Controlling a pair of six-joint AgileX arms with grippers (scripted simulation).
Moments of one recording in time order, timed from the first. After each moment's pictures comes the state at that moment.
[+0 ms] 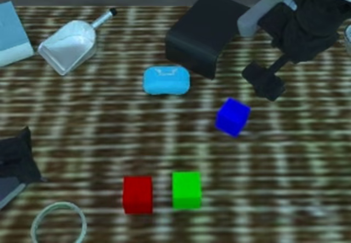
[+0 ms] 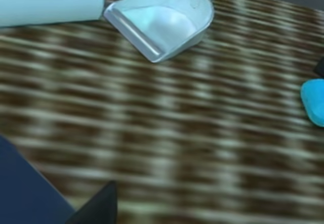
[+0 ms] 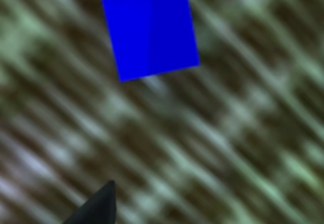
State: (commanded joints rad) left arm -0.13 0.38 0.24 -0.26 -0.02 -0.28; right arm 0.40 1.93 1.65 -1.05 0.00 -0.37
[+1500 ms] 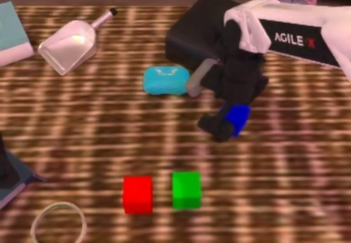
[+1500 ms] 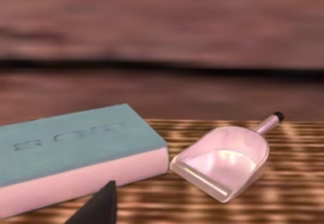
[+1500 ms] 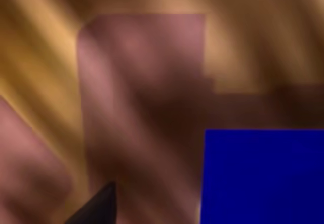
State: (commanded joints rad) left arm 0.02 0.00 0.00 0.00 0.00 0.00; right arm 0.50 2.44 1.89 -1.02 0.01 -0.46
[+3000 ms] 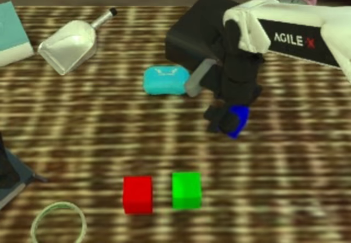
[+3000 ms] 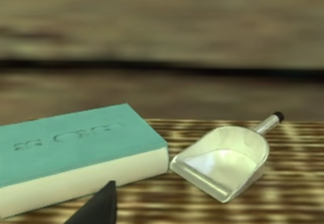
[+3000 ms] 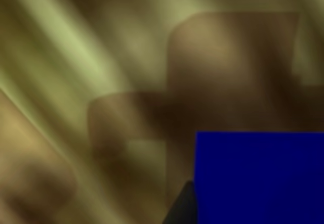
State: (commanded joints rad) left arm 0.02 0.00 0.00 0.00 0.00 0.00; right arm 0.50 2.43 1.89 -1.03 0.01 -0.46
